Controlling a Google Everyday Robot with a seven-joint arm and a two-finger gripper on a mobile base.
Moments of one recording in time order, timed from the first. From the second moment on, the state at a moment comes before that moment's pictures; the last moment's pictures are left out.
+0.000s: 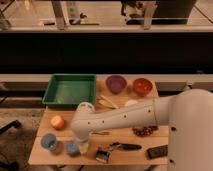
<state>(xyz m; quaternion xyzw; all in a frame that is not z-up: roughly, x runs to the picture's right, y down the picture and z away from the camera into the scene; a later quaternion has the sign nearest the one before) -0.138 0.281 0.754 -0.33 -0.19 -0.19 0.91</state>
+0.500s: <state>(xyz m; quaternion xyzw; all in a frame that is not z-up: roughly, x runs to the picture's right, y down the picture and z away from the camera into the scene) -0.125 0.274 0.760 -0.33 -0.17 -0.18 0.91</state>
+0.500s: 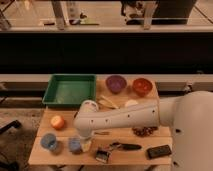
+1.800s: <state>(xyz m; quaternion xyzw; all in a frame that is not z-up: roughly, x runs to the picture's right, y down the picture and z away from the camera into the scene) -0.155 0.301 0.760 -0.33 -0.16 -0.24 0.90</state>
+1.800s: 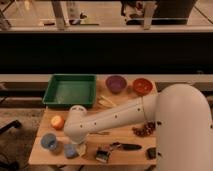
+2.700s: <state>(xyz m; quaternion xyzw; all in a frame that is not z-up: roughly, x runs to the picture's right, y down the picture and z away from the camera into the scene) -0.123 0.293 0.740 -0.33 -0.14 -0.24 0.90</state>
